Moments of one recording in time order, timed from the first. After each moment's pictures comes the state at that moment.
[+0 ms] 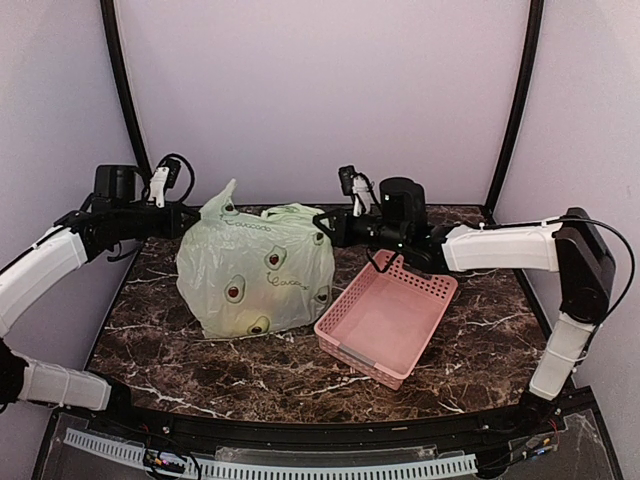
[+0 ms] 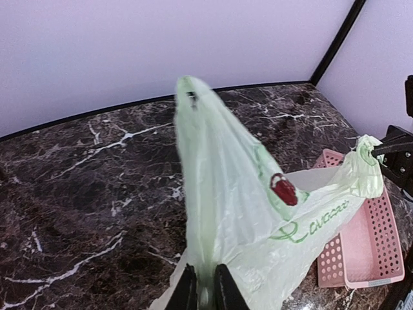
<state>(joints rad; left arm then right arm) -0.22 1.17 1.02 -0.35 0.35 -0.09 0.80 1.76 1.21 0.37 -0.22 0.42</state>
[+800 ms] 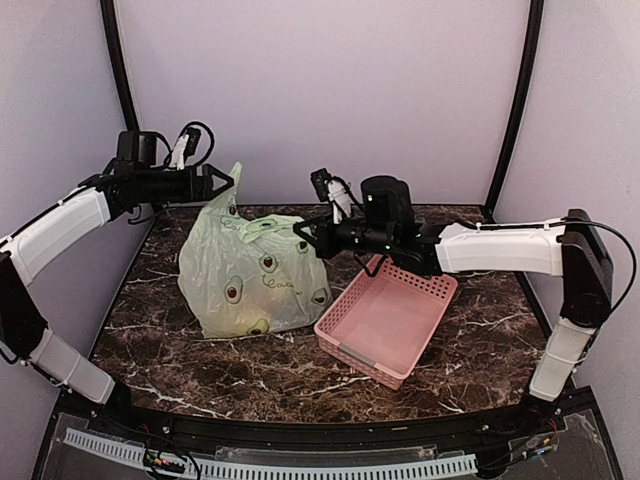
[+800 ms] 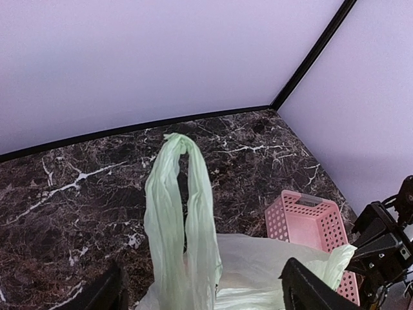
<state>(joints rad) -0.23 1.41 1.31 -0.33 0.48 -0.21 0.89 1.76 1.28 0.25 -0.22 0.24</state>
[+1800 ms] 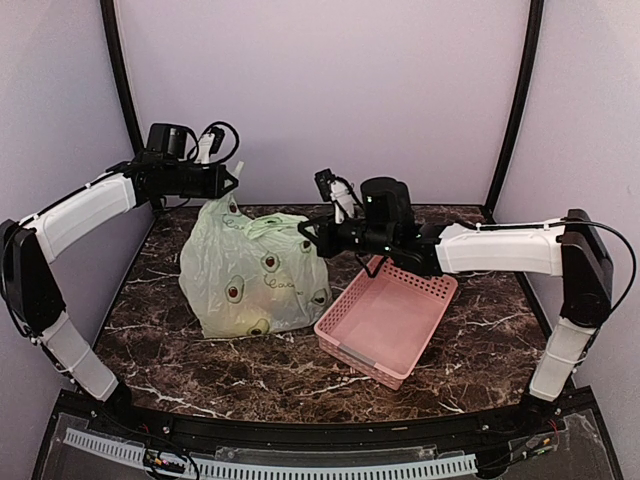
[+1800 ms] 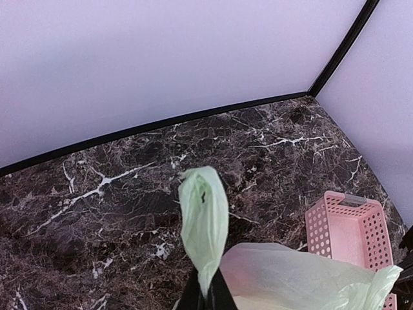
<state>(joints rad) -0.33 1.59 1.47 -0.40 0.27 -0.14 0.89 1.76 1.28 0.24 -0.16 0.26</state>
